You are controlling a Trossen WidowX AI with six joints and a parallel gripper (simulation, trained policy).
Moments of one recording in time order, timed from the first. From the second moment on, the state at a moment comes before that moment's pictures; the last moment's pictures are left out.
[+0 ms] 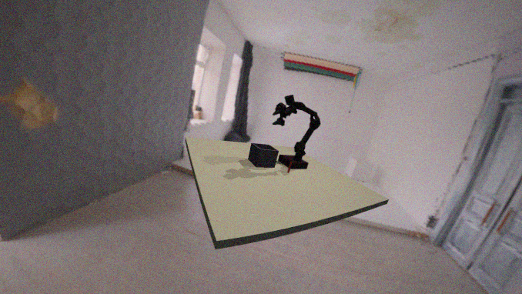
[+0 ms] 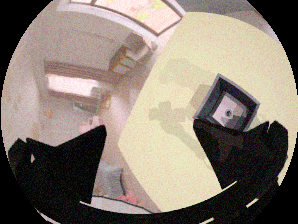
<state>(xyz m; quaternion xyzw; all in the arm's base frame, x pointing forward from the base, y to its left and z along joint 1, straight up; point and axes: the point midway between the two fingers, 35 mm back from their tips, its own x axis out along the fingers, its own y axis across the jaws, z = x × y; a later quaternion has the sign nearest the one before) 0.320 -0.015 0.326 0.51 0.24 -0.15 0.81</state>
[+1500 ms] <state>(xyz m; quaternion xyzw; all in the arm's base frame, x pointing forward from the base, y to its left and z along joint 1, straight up) 0.203 0.112 0.157 0.52 0.58 -0.37 0.51</state>
